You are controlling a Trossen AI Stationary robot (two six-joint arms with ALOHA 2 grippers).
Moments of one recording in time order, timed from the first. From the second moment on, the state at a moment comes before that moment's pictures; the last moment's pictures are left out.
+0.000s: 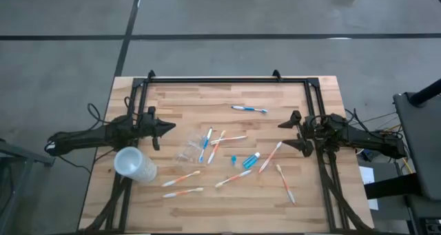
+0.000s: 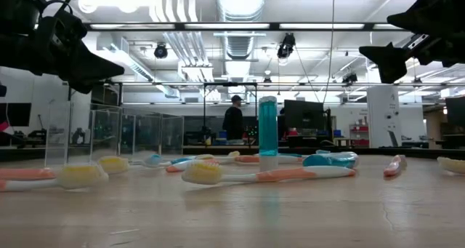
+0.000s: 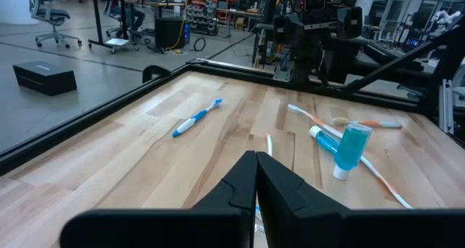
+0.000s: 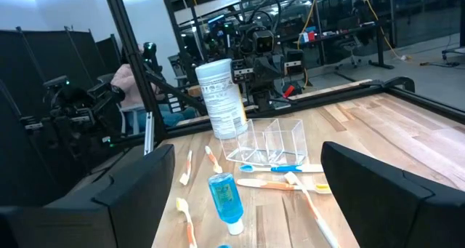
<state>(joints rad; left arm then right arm) 0.14 0.13 0.04 -0.06 -0.10 -0.13 -0.17 0.04 0.01 0.11 -0.26 0.30</state>
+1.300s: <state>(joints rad) 0.14 0.13 0.04 -0.06 -0.10 -0.13 -0.17 0.04 0.01 0.12 -0.26 0.34</state>
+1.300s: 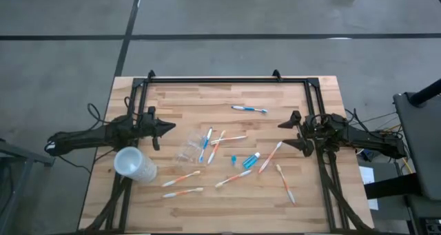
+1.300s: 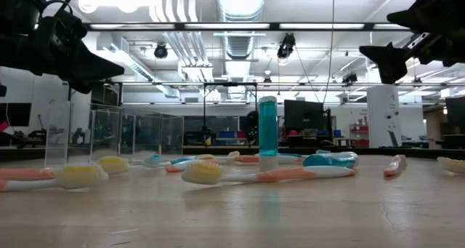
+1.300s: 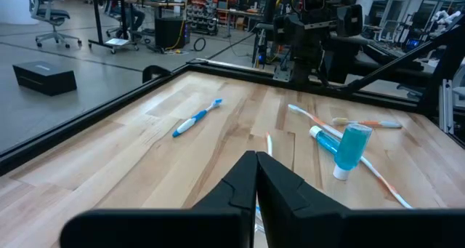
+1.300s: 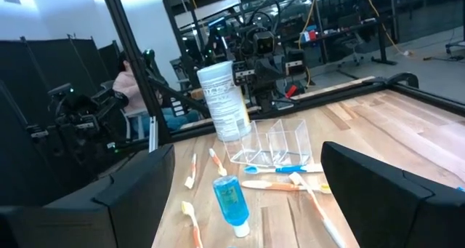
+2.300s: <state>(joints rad) 0.14 0.13 0.04 -0.06 -0.10 -0.13 -0.17 0.22 0.01 0.24 -0.26 0.35</state>
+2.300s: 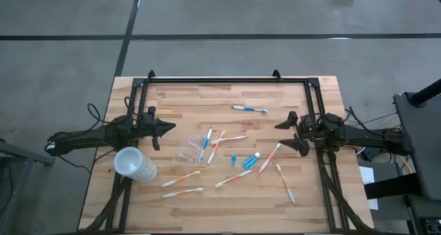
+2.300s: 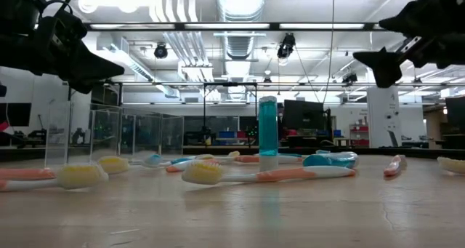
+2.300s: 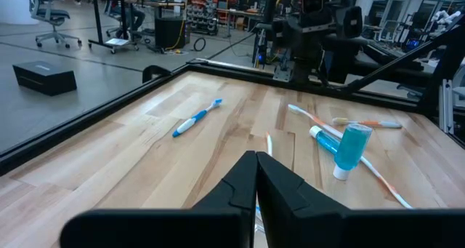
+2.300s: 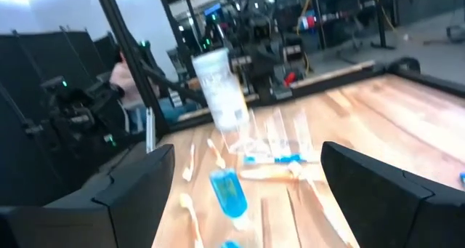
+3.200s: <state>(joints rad) 0.14 0.13 0.04 -0.06 -0.10 -0.13 -0.17 0.88 0.64 -0.18 -0.26 0.54</state>
